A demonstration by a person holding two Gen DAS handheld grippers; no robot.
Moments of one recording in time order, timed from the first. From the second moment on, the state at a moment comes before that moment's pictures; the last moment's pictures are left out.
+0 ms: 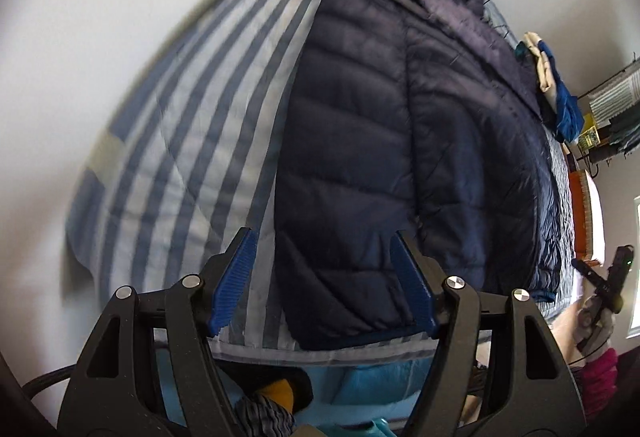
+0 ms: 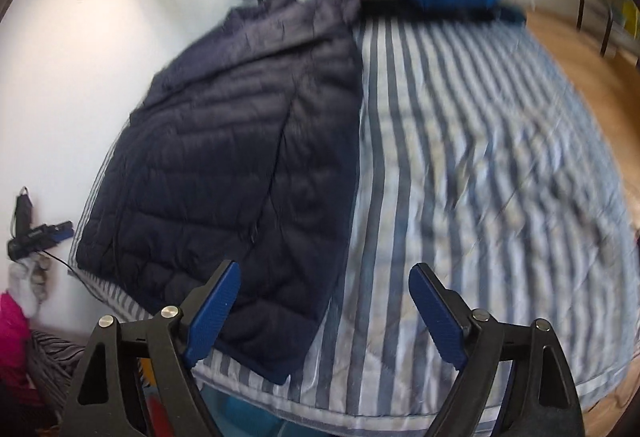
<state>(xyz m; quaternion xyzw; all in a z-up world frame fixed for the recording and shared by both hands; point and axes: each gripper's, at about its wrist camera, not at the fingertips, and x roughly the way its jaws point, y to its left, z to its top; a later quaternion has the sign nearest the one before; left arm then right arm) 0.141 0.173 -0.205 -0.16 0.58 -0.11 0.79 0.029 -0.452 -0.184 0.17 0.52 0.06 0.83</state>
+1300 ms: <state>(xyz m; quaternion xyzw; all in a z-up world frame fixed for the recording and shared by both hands) 0.148 0.138 -0.146 -0.21 0.50 -0.18 0.82 0.053 -0.425 -0.155 0.21 0.49 0.14 0.83</state>
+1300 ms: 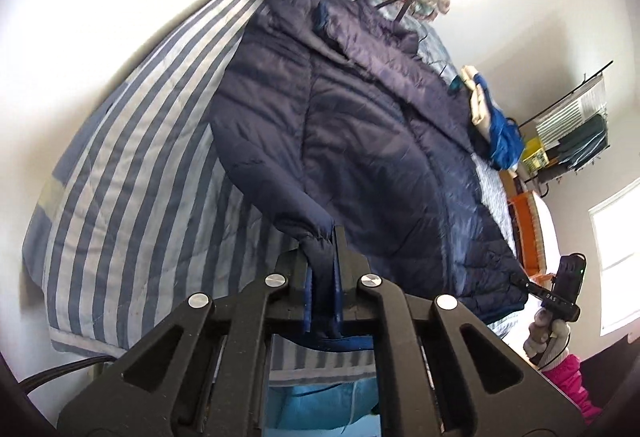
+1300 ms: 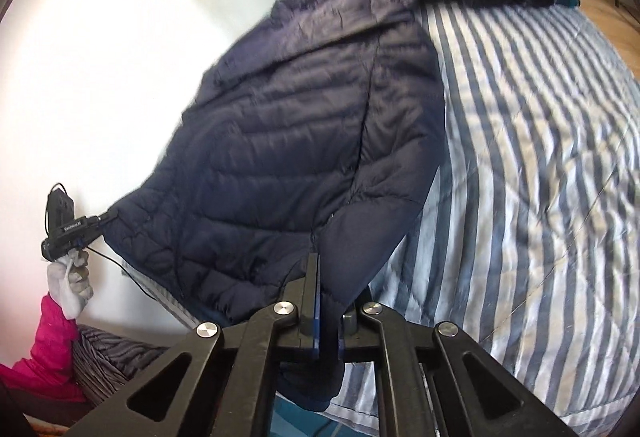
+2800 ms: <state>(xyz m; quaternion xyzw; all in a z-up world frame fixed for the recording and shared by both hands) 0.456 0.077 -0.096 -0.18 0.41 -0.12 0.89 0.356 -0.475 -0.095 0.19 0.42 0.04 0.89</state>
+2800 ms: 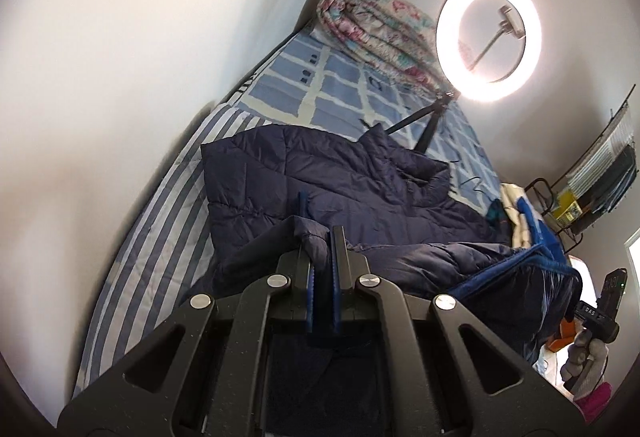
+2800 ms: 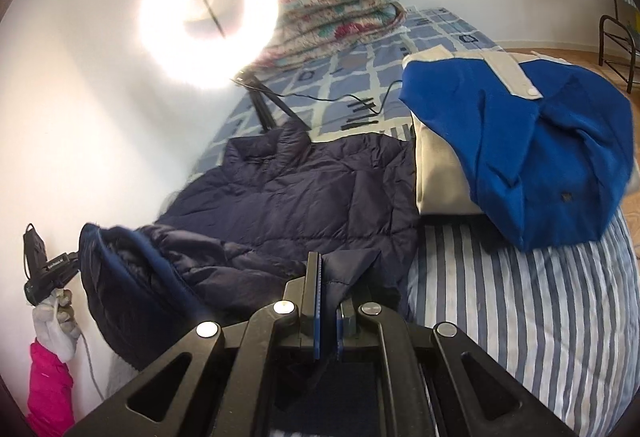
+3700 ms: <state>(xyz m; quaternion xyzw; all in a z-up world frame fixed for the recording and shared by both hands) 0.557 0.067 -0.161 -0.15 0.45 -0.13 0.87 0.423 -0.509 -0.153 0.13 0.43 0.02 0.89</state>
